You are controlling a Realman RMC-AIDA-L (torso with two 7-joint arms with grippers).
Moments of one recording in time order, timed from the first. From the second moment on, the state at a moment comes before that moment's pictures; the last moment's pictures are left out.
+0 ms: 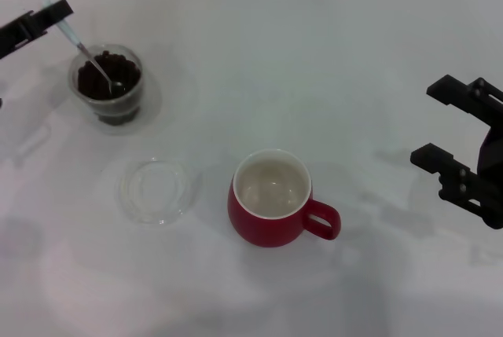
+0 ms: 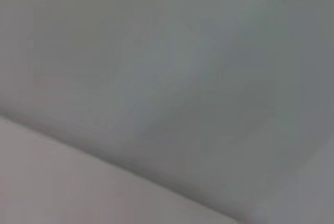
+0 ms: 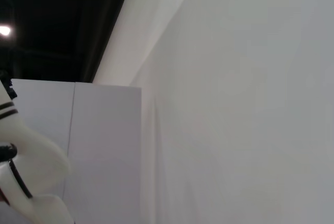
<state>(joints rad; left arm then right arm) -0.69 -2.00 2.84 -0.30 -0.64 1.25 -1.60 0.32 1.99 -2.35 0.09 0.05 -2.15 0.48</state>
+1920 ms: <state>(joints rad) -0.61 -1.94 2.84 -0.22 -0.69 1.42 -1.97 0.41 2.00 -2.34 0.08 0.08 -2.02 0.51</state>
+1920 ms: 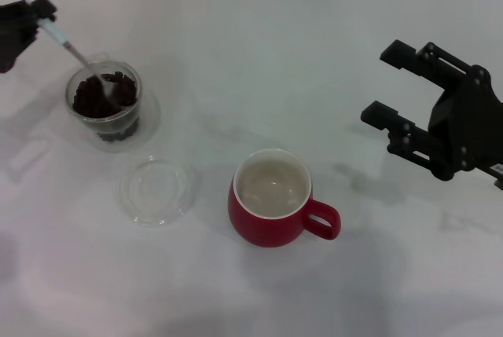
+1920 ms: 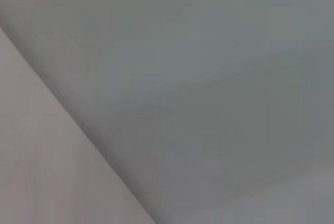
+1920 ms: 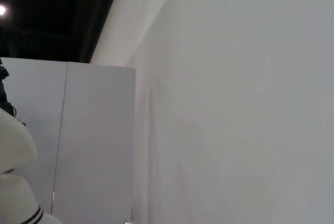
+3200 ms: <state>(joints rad) -0.81 -2.04 2.84 -0.10 -0.41 1.52 -1.57 0.36 2.01 -2.34 0.06 0.13 -1.97 0.52</state>
